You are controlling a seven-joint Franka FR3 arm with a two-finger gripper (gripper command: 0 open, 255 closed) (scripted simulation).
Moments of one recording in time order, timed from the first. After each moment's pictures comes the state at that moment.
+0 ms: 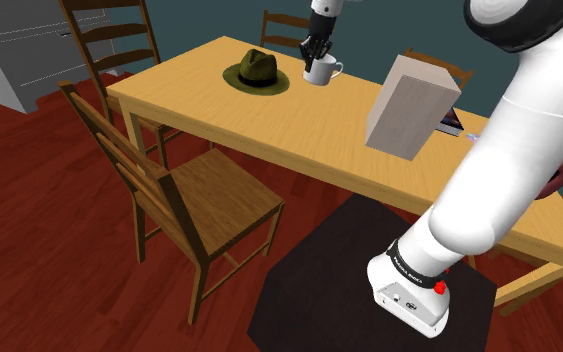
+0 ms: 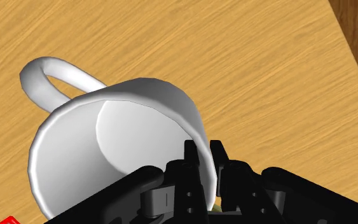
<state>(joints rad) -0.12 0.19 -0.24 -1.70 0.01 1.93 -0.20</state>
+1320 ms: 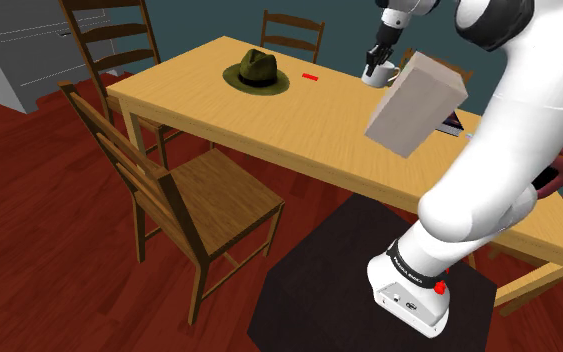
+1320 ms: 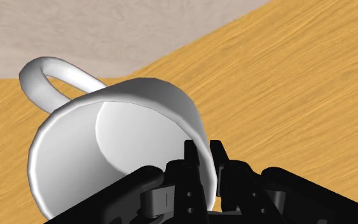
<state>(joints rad) -0.41 0.27 -0.41 -1.60 0.10 1.92 -0.68</state>
